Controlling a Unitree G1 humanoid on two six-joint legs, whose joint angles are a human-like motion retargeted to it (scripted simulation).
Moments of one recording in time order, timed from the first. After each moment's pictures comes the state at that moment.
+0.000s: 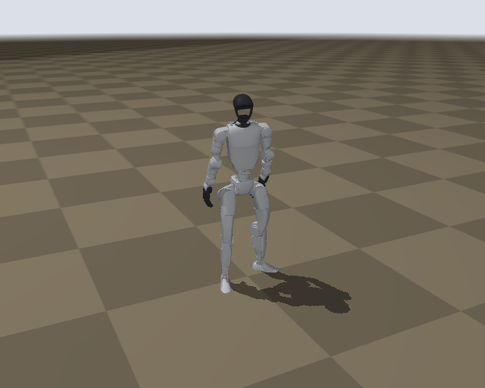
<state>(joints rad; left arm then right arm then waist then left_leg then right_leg) 0.10 0.07 0.47 1.70 -0.09 0.17 -0.33 -0.04 -0.22 0.01 1.70 -0.26 0.15 0.15 -0.24 0.11 -0.02 -0.05 0.24 0.59 -0.01 -0.16 -0.22 -0.28 -0.13 -0.38 0.25 -0.09 0.05</state>
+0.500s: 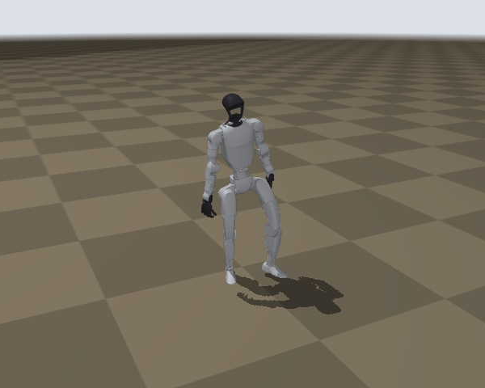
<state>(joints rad) 0.01 0.11 0.22 1.36 0.42 0.15 -0.43 -0.19 -0.33 0.06 1.55 -0.51 0.19 0.31 0.01 0.04 0.03 -0.42 0.17 0.41 0.50 -0.10 -0.06 -0.05 -0.14 -0.31 0.17 -0.18 0.05</state>
